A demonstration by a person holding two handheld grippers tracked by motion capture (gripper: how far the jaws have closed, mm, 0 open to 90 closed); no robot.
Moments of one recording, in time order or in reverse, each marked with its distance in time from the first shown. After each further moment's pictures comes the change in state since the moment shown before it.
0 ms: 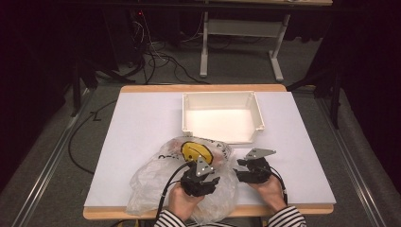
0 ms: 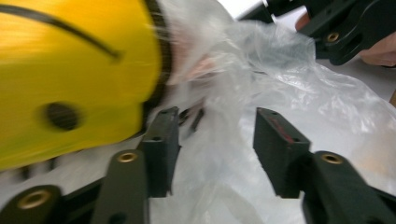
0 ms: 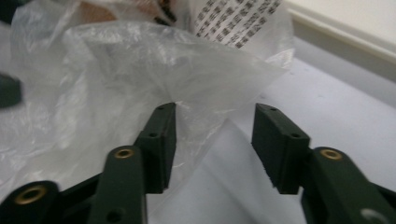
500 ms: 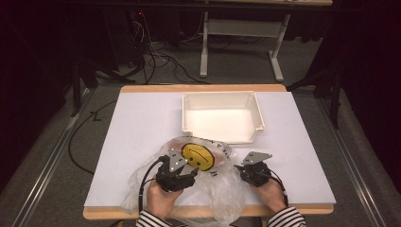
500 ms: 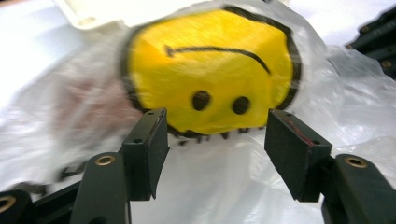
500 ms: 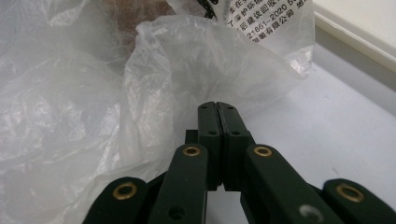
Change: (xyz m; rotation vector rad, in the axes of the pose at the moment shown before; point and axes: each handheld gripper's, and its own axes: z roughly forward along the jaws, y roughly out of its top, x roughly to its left) left arm 0.036 -0.004 -0.049 -0.063 0.154 -0.069; right arm 0.006 -0.004 0.000 0.019 -0.022 -0.131
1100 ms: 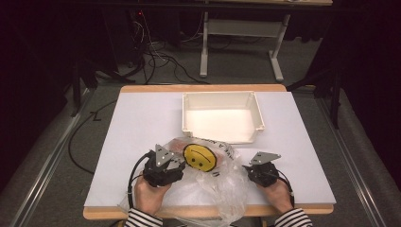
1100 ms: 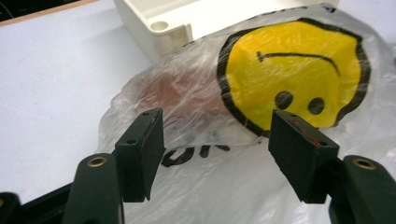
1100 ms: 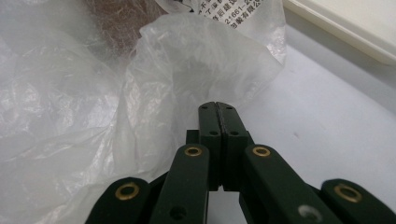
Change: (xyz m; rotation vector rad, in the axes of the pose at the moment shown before) left arm 0.028 0.000 -0.016 -0.009 0.100 -0.036; right arm -0.014 -0.013 -0.013 0.000 -0.016 0.020
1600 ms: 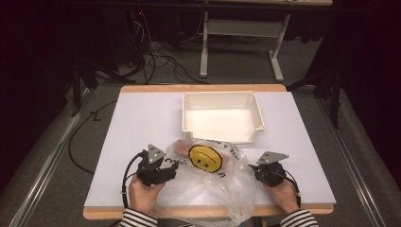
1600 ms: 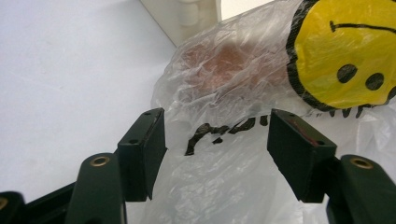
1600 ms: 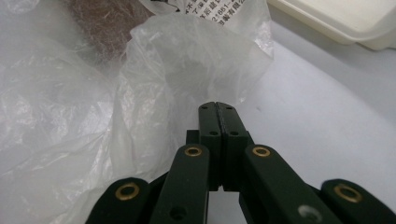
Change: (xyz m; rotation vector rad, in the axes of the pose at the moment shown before) left arm 0.020 -0.012 0.004 0.050 -0.009 -0.059; right arm -0.013 -0.010 -0.012 0.007 -0.035 0.021
